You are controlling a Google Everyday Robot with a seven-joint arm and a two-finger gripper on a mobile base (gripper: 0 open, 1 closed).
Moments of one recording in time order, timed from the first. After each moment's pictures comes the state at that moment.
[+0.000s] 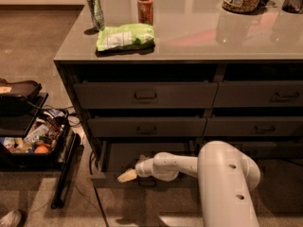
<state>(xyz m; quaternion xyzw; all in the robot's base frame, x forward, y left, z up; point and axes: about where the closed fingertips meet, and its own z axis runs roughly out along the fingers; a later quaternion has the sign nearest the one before) 0.654 0.100 0.230 -0.36 0.83 0.27 0.33</state>
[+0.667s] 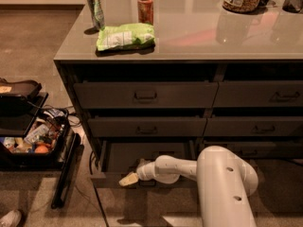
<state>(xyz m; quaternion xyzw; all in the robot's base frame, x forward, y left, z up) 0.643 0.098 0.207 -0.37 0.83 0.29 0.32</state>
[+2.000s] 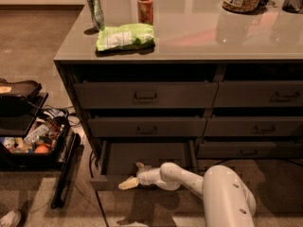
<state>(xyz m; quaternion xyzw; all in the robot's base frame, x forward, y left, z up) 0.634 0.111 0.188 -0.36 0.77 0.37 0.36</state>
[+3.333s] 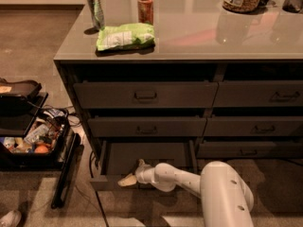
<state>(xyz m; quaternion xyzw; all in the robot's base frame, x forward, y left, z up) 0.661 0.103 0.171 -0.35 0.81 0.27 0.38</state>
